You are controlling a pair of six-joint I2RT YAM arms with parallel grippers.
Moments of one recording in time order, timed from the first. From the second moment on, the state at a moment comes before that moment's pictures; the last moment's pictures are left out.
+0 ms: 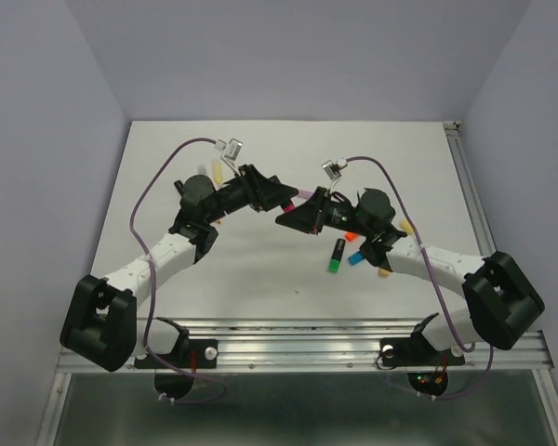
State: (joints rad) left arm -0.46 1.28 0.75 0.66 0.63 -0.92; right arm 0.67 1.40 0.73 0.81 -0.61 0.98
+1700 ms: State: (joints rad) left arm -0.20 1.41 1.02 0.59 0.29 -0.91; right arm 0.79 1.28 0.43 0.93 -0.75 1.01
